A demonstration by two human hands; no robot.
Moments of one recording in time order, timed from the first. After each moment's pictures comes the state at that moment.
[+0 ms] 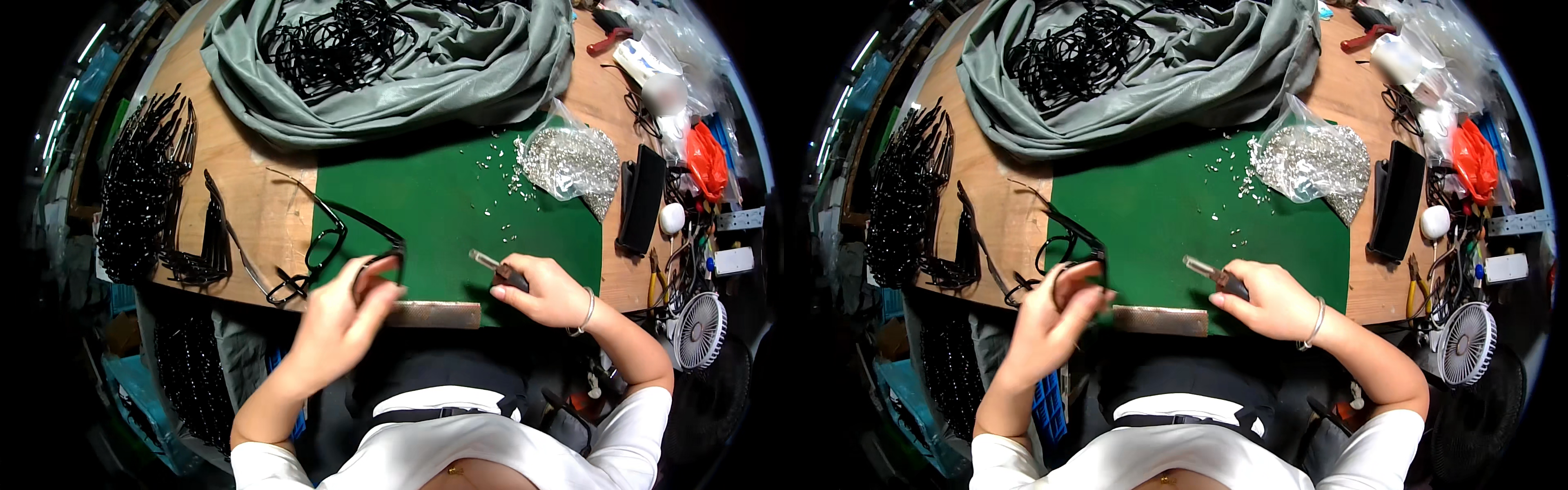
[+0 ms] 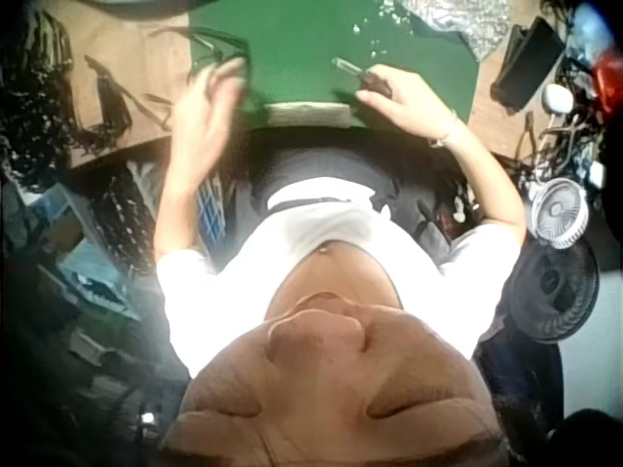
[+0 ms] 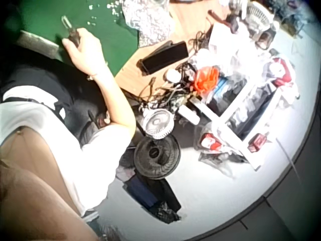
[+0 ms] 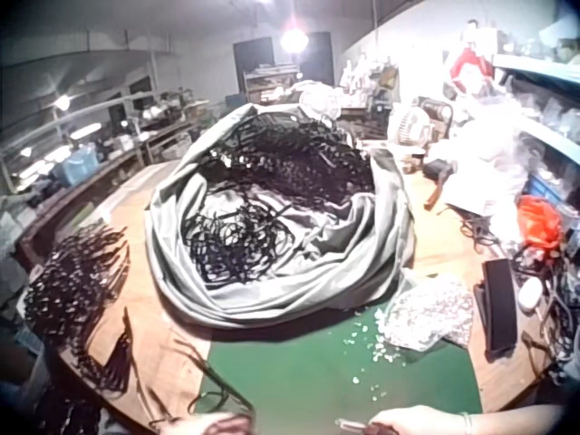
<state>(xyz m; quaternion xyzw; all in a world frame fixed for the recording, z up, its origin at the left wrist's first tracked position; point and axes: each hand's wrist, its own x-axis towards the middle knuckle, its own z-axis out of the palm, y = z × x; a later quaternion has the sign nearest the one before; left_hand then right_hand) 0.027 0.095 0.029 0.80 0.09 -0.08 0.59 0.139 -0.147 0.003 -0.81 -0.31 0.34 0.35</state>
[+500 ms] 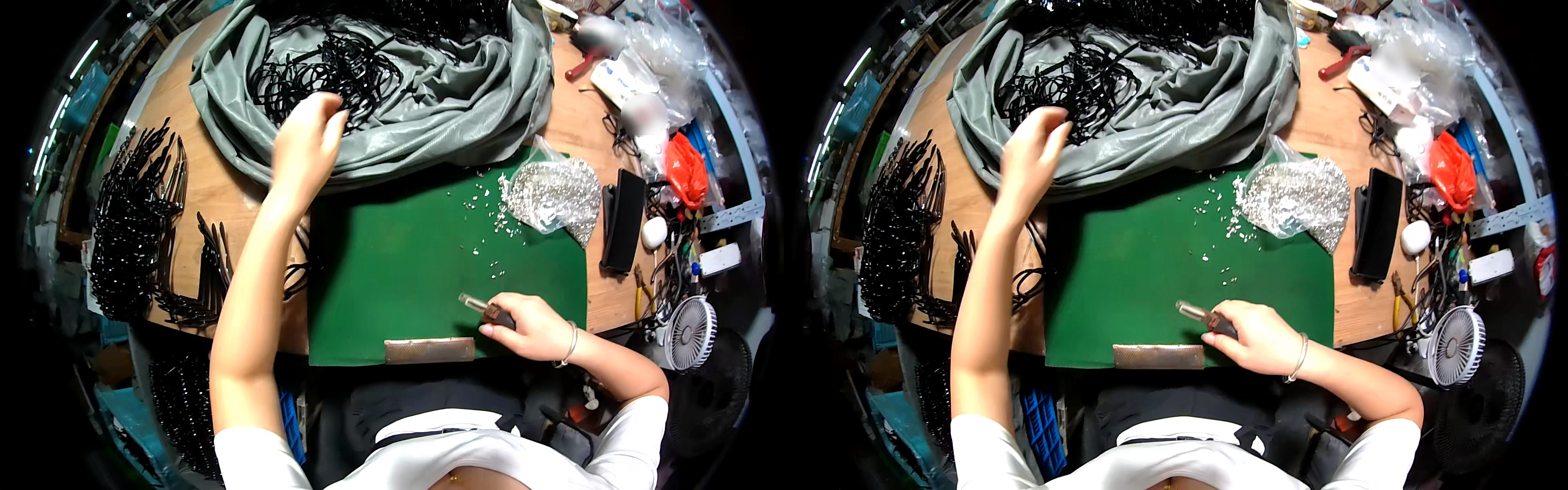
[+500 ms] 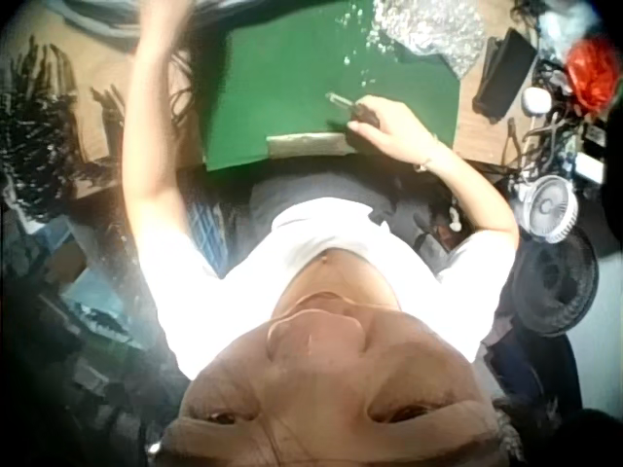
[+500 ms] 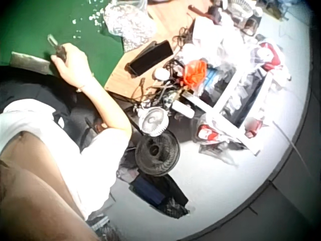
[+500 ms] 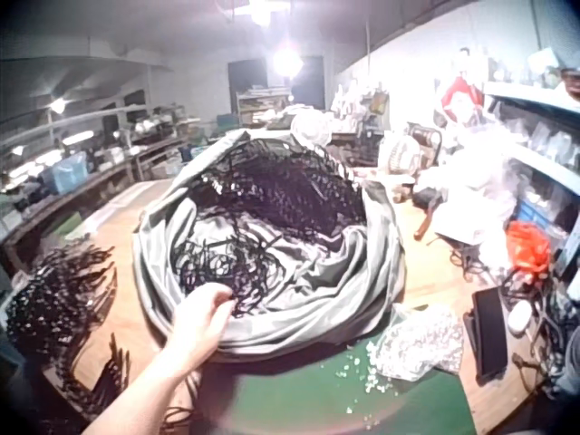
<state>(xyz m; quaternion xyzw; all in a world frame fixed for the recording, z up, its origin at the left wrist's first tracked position) 0.216 0.182 0.010 0.93 -0.03 0.28 0.24 0.134 -0.143 0.006 -0.82 -0.32 0.31 0.35</state>
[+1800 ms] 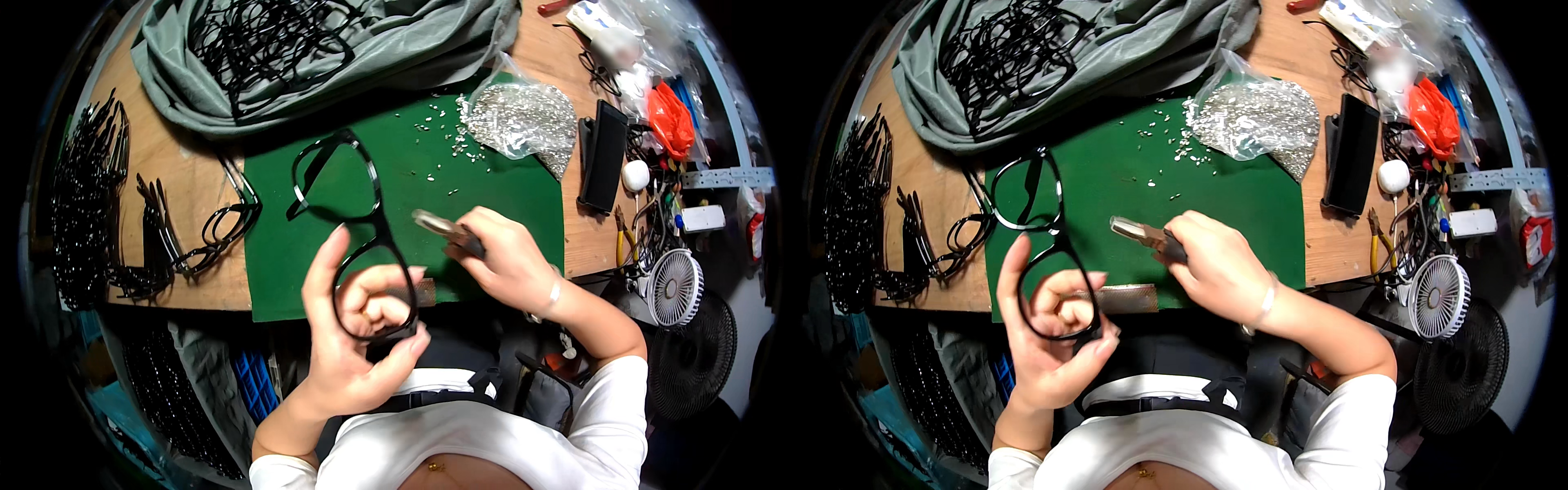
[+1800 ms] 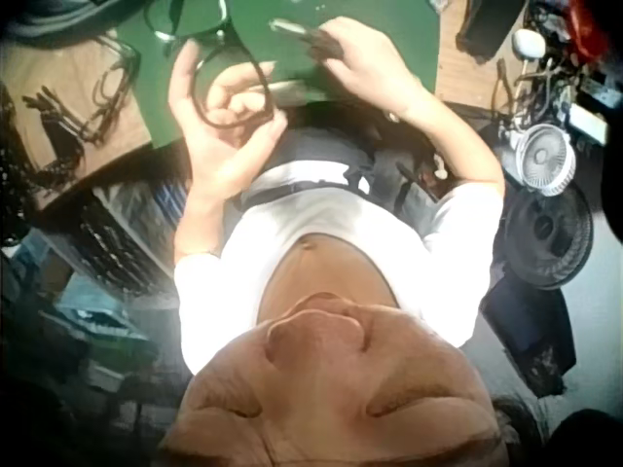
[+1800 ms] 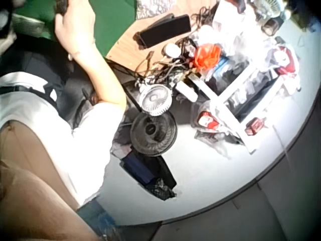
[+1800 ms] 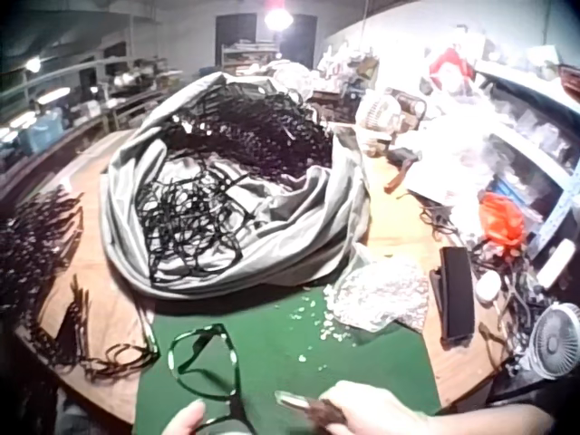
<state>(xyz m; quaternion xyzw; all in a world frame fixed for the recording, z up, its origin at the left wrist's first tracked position) 0.018 0.027 0.022 0.60 0.02 0.02 0.80 0.128 -0.141 0.004 -0.87 -0.32 0.18 0.32</state>
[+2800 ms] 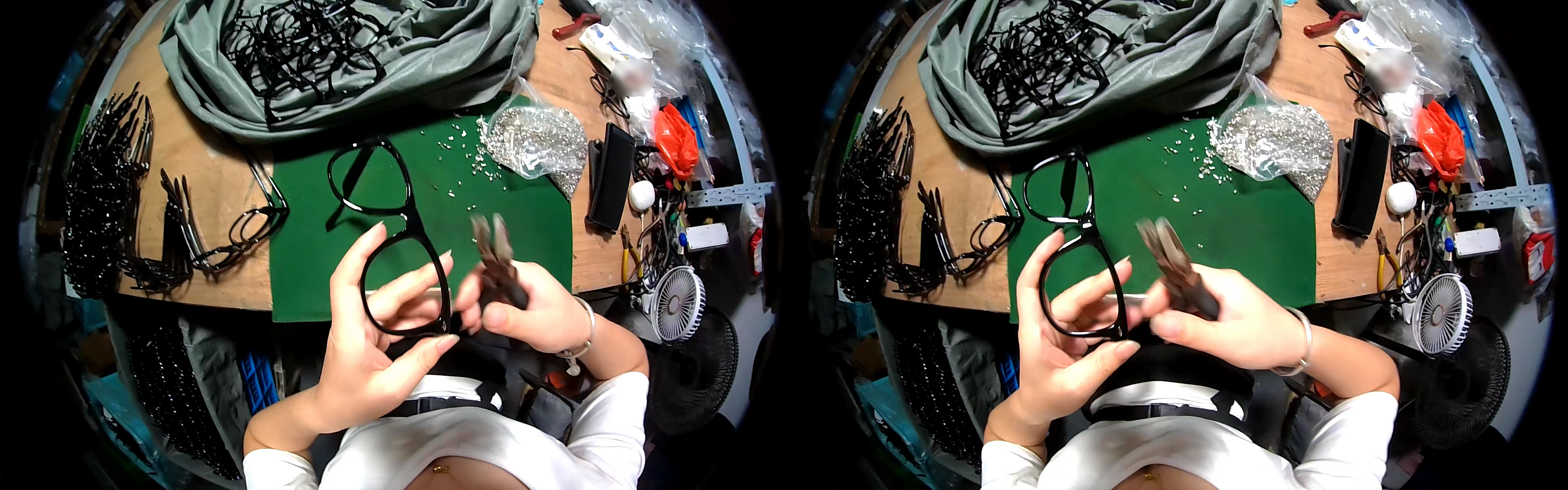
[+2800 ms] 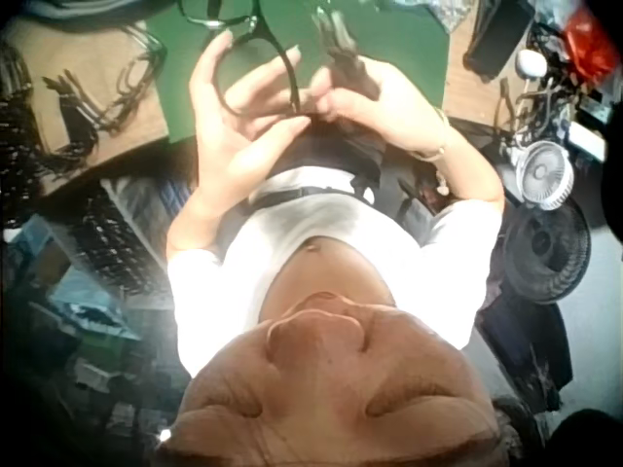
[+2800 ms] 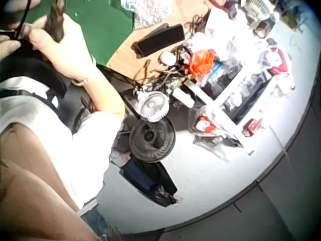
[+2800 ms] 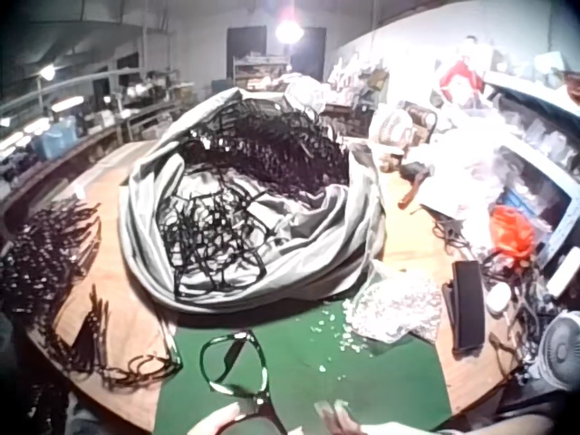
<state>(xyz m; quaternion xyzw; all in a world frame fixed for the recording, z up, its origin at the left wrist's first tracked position) 0.021 0.036 0.044 0.57 0.04 -0.01 0.82 0.109 -0.134 0.055 -0.55 -0.12 0.51 0.65</state>
